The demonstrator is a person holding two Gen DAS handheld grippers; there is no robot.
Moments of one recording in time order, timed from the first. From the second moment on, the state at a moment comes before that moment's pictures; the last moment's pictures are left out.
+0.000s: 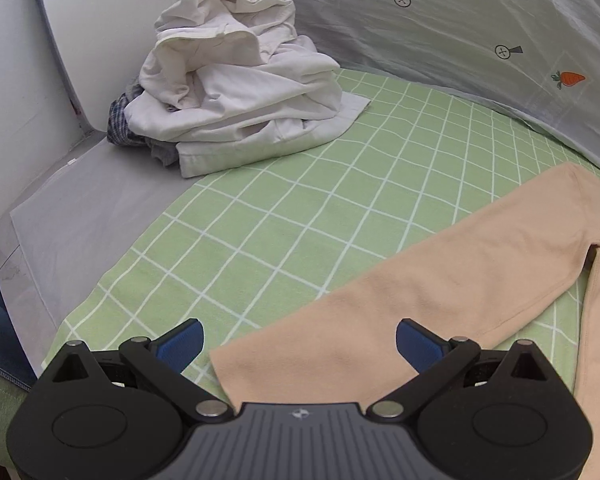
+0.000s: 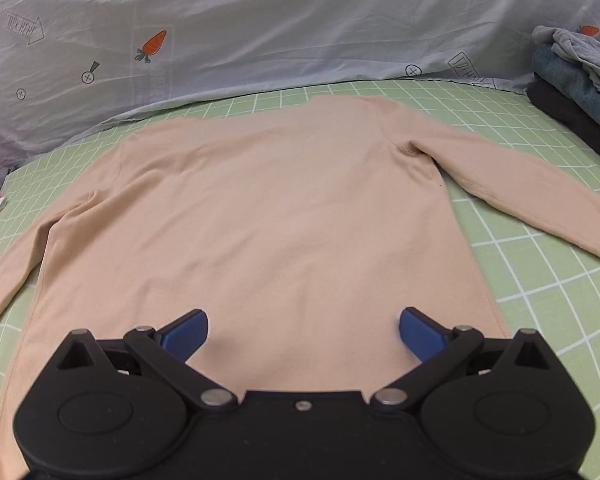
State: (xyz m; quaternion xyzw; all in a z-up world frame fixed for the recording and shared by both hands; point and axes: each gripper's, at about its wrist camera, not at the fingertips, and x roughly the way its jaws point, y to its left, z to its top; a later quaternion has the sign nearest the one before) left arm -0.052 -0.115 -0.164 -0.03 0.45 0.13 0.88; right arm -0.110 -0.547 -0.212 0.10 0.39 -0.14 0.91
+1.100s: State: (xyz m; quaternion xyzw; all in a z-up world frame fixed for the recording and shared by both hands) left arm -0.049 -0.132 -0.184 -0.09 0.44 0.02 0.89; right arm -0.139 -0.514 -0.224 0.07 0.33 -0.18 0.92
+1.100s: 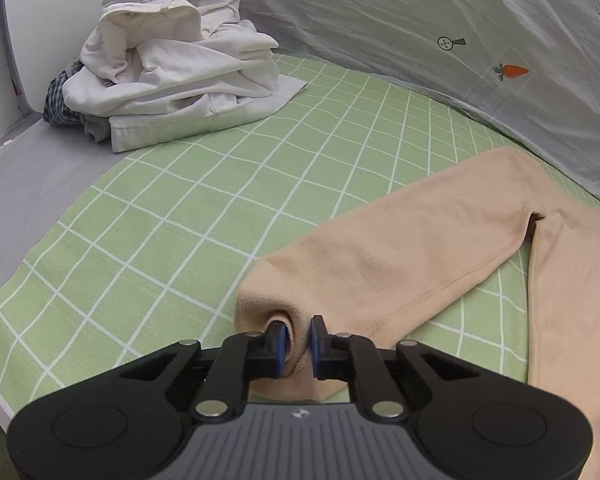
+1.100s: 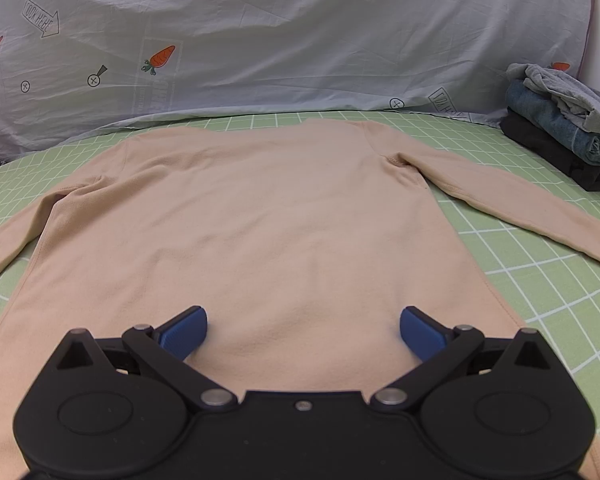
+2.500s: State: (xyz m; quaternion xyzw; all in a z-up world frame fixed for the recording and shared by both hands) left arm -0.060 -0.257 -0.206 0.05 0.49 -0.09 0.87; right arm -0.111 -0.474 -0.189 0.14 0.33 -0.07 0.93
